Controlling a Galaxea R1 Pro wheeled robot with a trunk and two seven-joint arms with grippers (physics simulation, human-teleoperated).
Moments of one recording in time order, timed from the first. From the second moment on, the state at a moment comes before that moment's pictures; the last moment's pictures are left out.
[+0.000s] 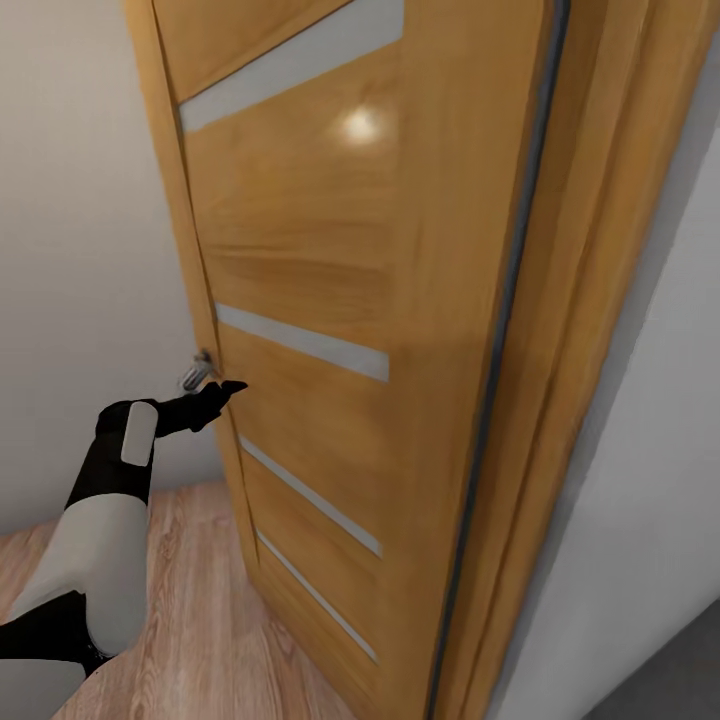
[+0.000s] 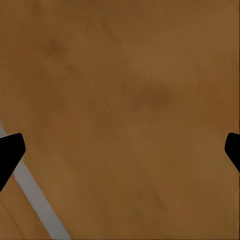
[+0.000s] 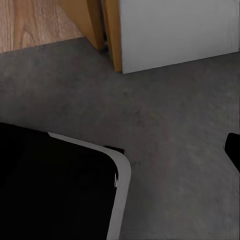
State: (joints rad) left arm -1.00 0.05 0.44 -0.92 0.42 0.88 -0.12; right arm 0.20 -0.20 0.20 -0.14 -0.20 -0.80 0.26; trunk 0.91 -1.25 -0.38
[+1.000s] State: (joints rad) left arm -1.00 0.03 0.45 -0.69 0.41 0.87 -0.12; right arm 0.20 -0.20 0.20 -0.14 -0.20 -0.83 0.26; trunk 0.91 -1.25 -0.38
